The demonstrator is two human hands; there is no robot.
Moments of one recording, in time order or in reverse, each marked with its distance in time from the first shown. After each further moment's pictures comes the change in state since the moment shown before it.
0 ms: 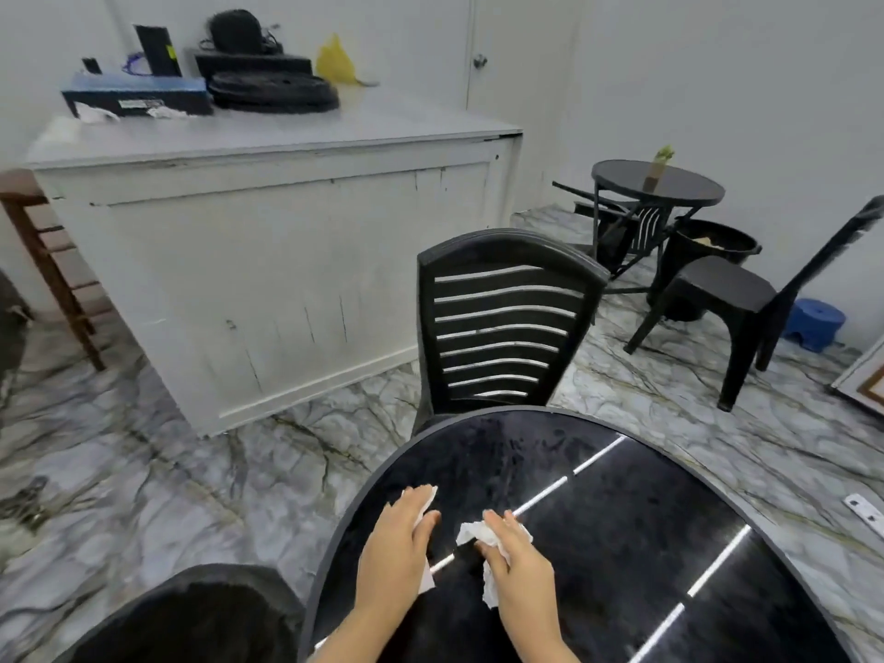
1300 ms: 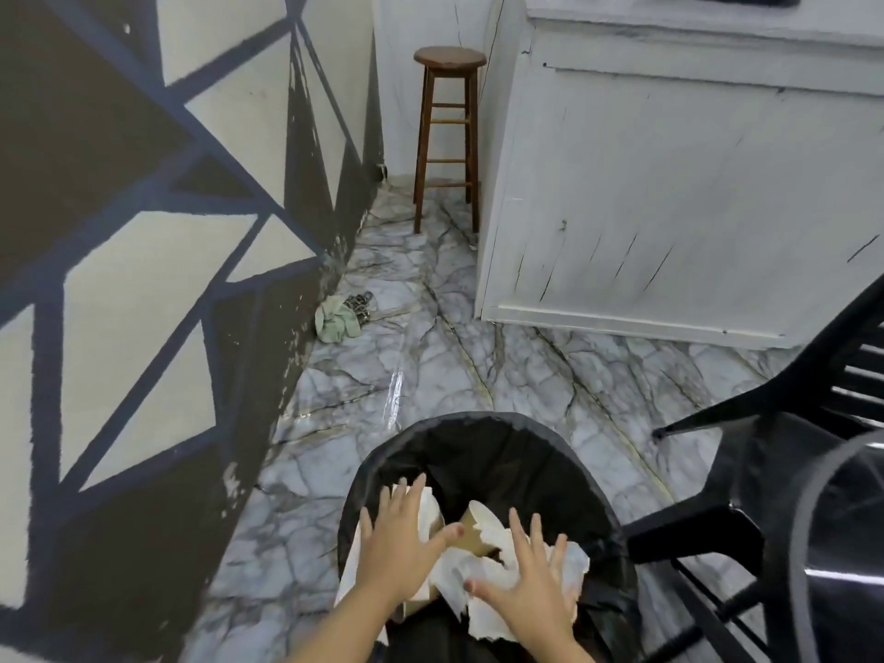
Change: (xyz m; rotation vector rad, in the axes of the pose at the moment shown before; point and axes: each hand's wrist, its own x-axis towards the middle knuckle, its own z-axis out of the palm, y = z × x) left_hand -0.214 -0.338 -0.220 0.213 0.126 -0.677; right_hand -0.184 0.021 0.367 -0.683 -0.799 0.004
